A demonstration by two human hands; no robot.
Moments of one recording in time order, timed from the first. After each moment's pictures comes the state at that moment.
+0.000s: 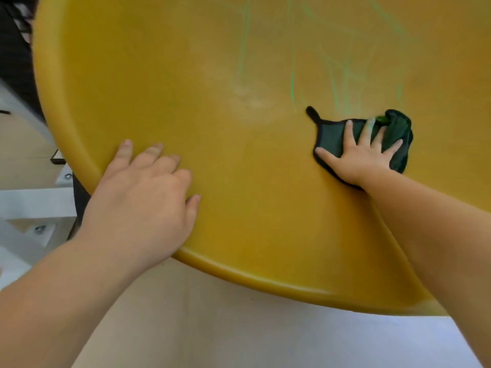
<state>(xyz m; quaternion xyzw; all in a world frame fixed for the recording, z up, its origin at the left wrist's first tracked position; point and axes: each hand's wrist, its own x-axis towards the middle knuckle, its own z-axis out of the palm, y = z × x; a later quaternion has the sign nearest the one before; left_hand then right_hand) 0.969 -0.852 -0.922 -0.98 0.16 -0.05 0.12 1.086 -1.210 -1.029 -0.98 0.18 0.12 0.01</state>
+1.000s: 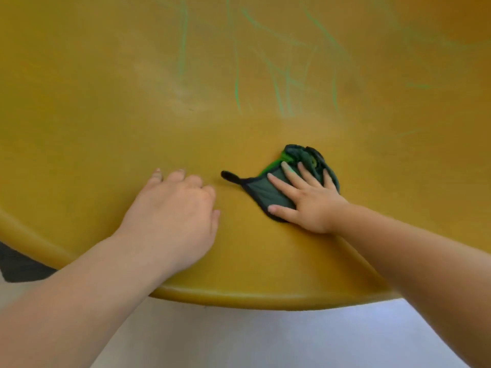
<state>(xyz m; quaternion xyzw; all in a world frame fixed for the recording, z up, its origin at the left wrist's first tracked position) 0.973 -0.955 -0.939 -0.97 0.23 0.05 0.08 0.997 -1.224 -1.017 -0.97 -0.04 0.24 -0.03</state>
